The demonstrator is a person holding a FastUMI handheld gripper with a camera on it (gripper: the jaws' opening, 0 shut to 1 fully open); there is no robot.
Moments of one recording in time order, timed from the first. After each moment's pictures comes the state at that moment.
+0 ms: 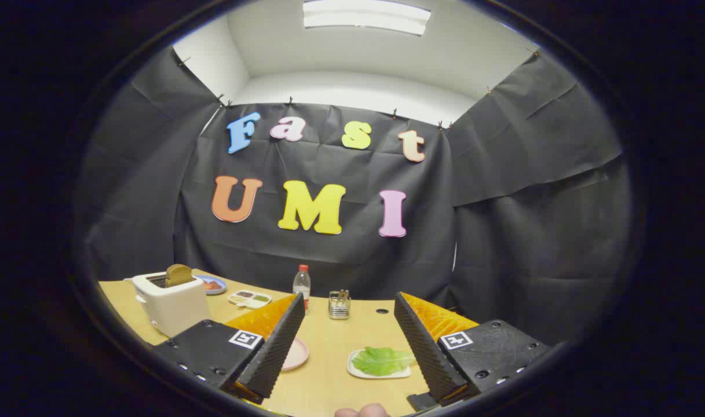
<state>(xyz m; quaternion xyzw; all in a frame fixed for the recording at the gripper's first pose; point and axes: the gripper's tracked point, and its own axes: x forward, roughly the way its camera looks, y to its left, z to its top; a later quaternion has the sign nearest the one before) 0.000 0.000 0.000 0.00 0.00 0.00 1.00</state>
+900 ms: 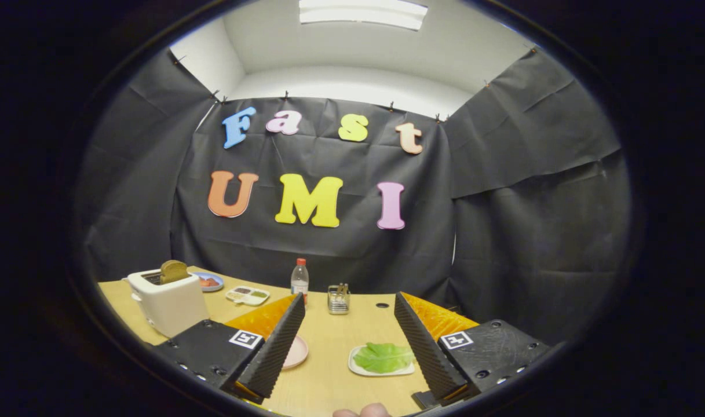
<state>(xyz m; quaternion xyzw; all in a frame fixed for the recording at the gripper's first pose) 0.011 -0.007 -0.010 0.00 0.01 -0.01 1.00</state>
